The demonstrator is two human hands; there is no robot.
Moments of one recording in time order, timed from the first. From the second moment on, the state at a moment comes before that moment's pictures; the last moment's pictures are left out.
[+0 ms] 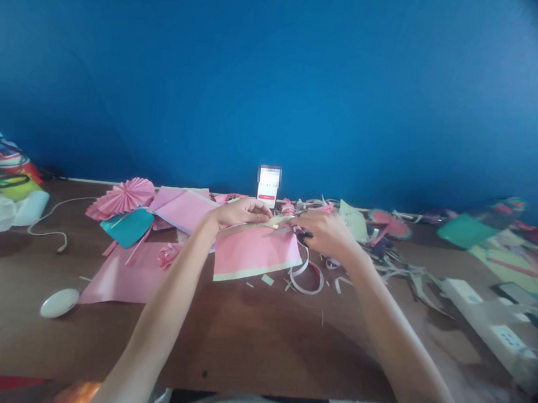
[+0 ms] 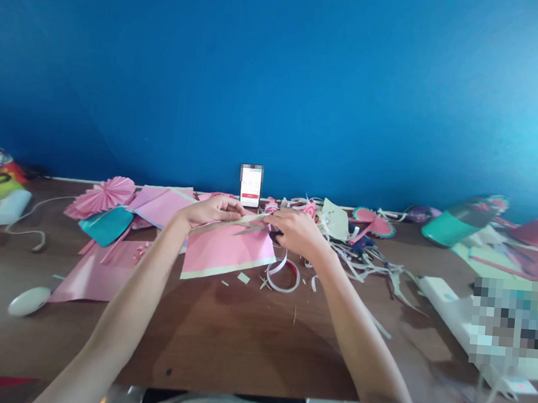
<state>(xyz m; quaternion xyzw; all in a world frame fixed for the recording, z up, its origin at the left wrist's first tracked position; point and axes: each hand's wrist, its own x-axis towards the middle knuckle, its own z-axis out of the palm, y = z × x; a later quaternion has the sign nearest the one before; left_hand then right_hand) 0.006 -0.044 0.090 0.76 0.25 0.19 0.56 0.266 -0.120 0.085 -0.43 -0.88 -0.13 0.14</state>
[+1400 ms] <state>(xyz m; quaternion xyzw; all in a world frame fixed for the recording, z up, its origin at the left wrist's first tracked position) 0.012 -0.040 0.079 0.72 0.26 0.17 0.62 0.261 -0.122 0.084 -0.46 -0.87 -0.14 0.14</state>
